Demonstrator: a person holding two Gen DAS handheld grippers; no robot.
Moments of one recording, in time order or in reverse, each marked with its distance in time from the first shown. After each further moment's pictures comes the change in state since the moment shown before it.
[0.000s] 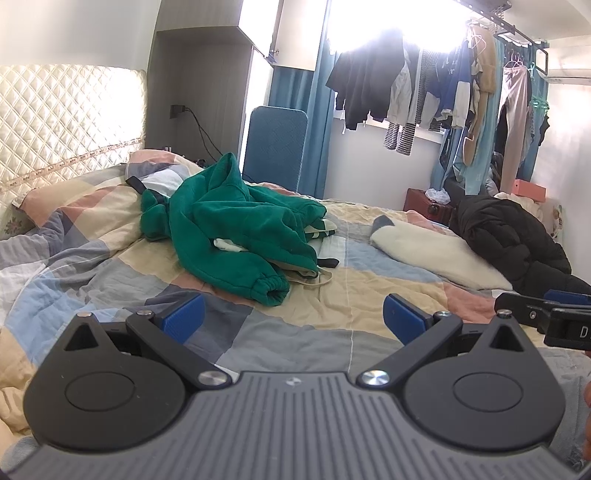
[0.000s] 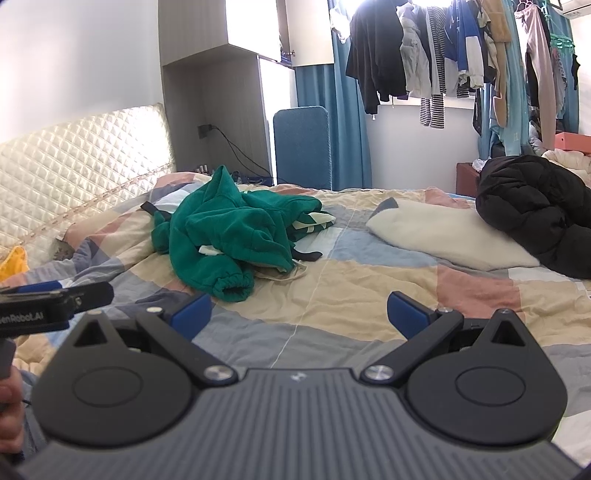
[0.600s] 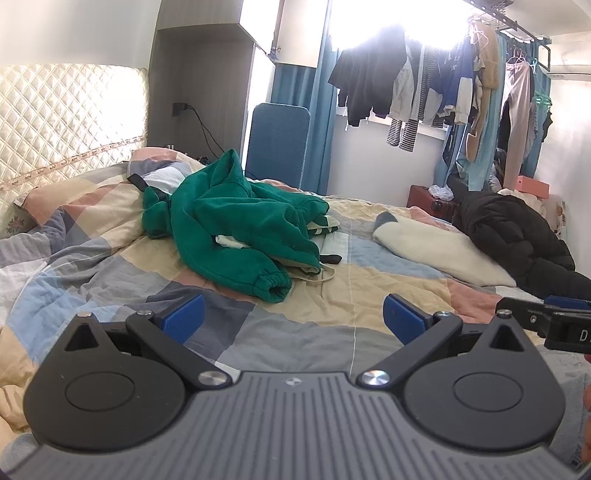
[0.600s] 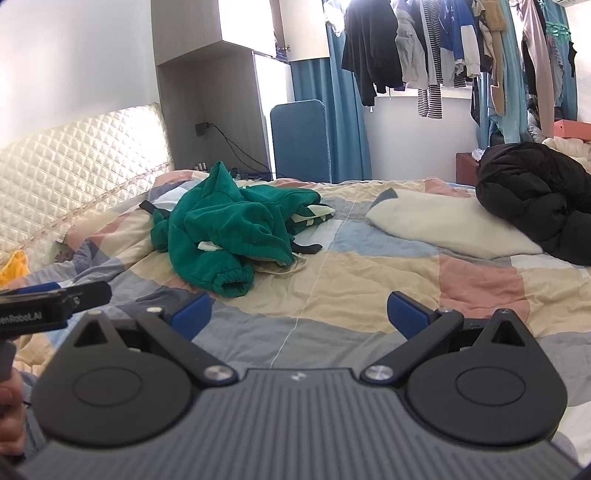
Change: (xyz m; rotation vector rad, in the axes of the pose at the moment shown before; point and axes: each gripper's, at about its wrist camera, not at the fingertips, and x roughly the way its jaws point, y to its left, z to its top) left arm 0.003 -0.002 0.000 -0.007 0.011 0.005; right arm 0.006 -0.006 -0.005 0.030 0.022 0.008
